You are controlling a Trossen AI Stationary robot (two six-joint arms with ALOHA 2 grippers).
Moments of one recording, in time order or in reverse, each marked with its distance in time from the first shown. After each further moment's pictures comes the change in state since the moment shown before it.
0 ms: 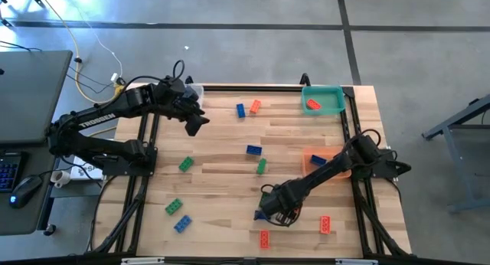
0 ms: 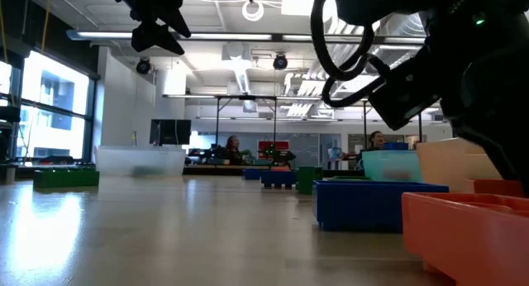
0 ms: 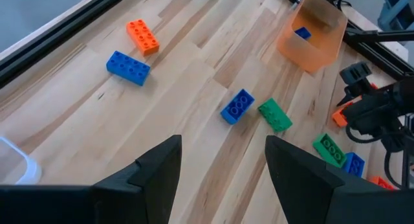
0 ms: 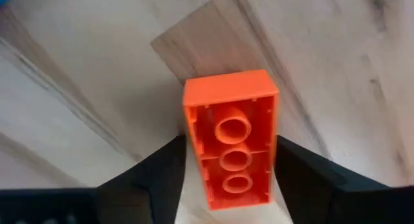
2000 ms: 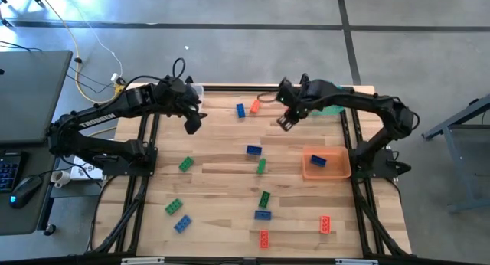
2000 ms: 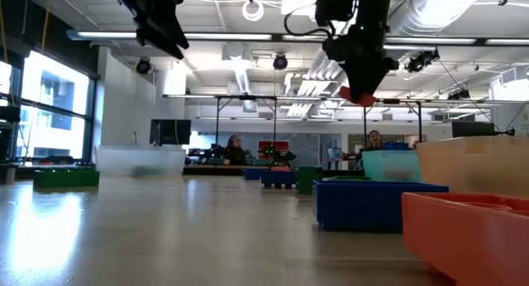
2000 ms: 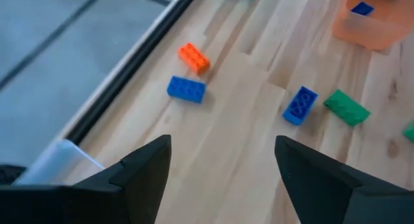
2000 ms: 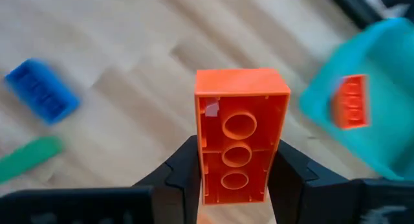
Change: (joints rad) left arm 0.002 0.002 -0.001 0.011 -0.198 0.271; right arm -0.856 -0.444 0.056 -0.161 0.387 -0.567
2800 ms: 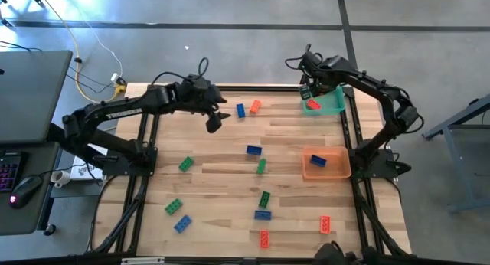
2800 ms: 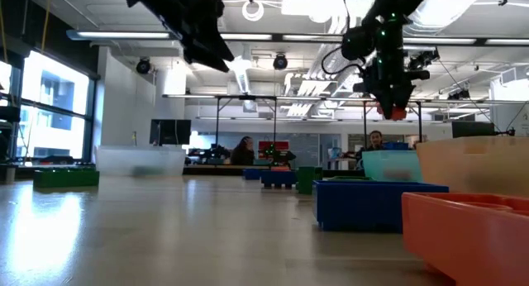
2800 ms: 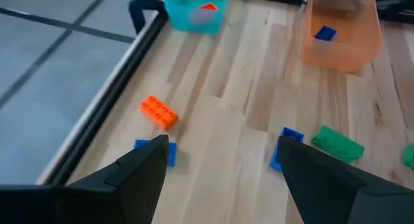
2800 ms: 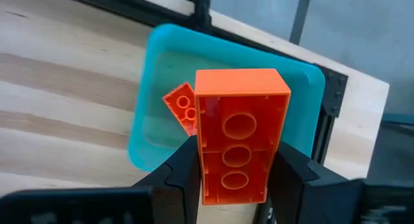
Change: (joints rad) left arm 0.000 0.249 0.000 0.348 0.144 0.116; right arm -0.432 0.002 -0.049 -0.002 0.174 -0.025
